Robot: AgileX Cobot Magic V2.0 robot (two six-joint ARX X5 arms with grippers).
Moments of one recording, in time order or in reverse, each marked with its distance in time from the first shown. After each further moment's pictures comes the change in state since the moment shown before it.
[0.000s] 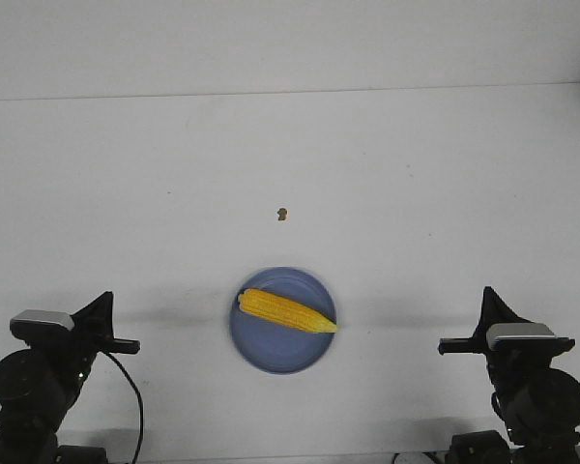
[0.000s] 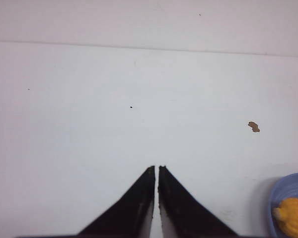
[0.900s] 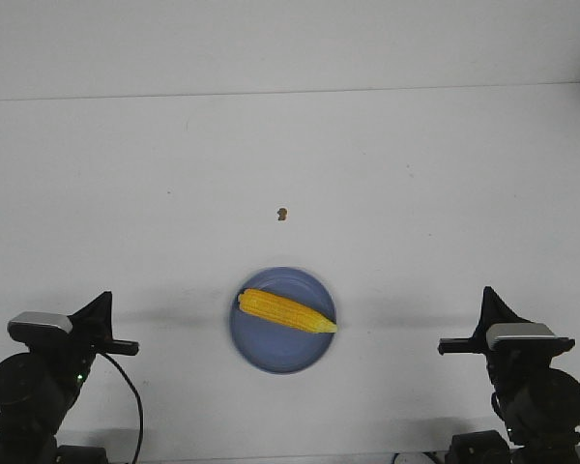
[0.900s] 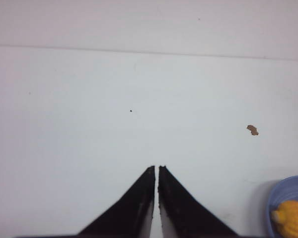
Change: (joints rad) left arm 0.000 -0.022 0.000 0.010 0.000 0.000; right arm 0.000 0.000 0.000 0.000 0.000 0.000
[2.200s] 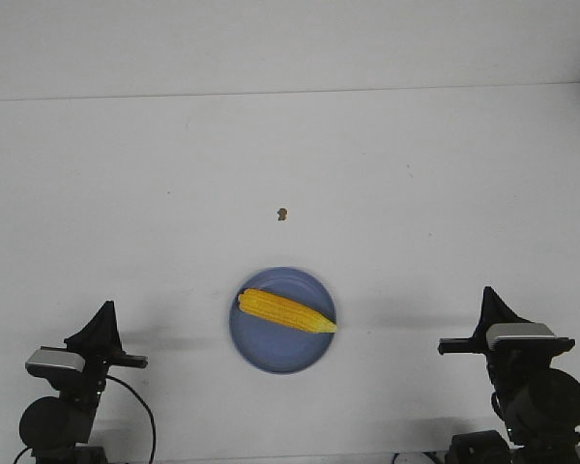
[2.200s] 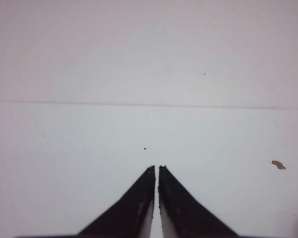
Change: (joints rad) left arm 0.050 -0.372 -0.517 0.457 -0.002 0.024; right arm 0.000 0.000 0.000 0.000 0.000 0.000
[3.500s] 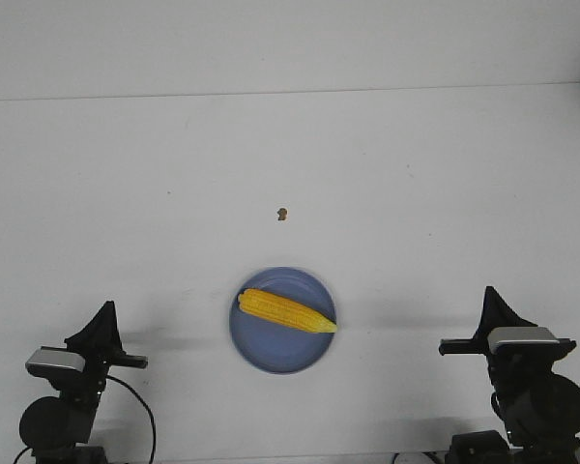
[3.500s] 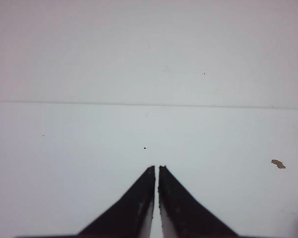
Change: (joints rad) left arm 0.000 0.000 0.000 0.000 0.000 -0.001; right arm -0.005 -0.036 -0.026 0.042 0.000 -0.002
